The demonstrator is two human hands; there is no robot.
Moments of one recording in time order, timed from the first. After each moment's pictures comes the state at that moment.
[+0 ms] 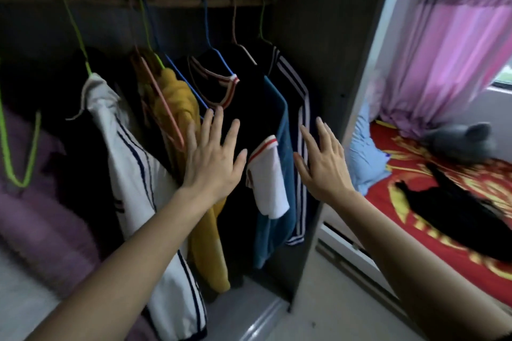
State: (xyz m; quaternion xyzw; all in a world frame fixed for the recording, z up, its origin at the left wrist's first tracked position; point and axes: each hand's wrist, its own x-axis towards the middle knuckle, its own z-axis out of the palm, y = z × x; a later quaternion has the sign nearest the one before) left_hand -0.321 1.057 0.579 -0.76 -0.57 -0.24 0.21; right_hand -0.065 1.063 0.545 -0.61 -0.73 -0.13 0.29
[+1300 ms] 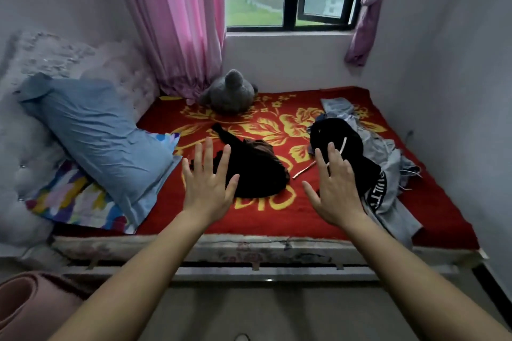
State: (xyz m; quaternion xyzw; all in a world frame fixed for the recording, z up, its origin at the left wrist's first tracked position) left_hand 0.495 1.100 0.419 -0.95 -0.26 -0.18 0.03; right_hand 0.683 0.870 0.395 -0.90 -0.39 -0.16 0.12
